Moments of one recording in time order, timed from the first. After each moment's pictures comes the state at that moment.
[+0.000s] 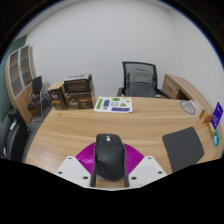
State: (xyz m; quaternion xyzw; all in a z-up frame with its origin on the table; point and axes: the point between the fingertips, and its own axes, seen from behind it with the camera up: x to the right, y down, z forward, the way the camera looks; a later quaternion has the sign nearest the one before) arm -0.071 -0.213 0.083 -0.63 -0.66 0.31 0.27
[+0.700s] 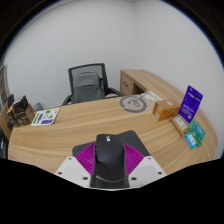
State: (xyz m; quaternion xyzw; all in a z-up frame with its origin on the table) arm -0.089 0.125 0.080 -0.71 -0.56 0.26 0.33
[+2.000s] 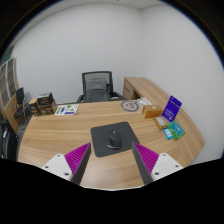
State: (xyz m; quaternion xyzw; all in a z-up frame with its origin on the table) arm 0.110 0.071 0.224 -0.69 -0.59 0.26 0.34
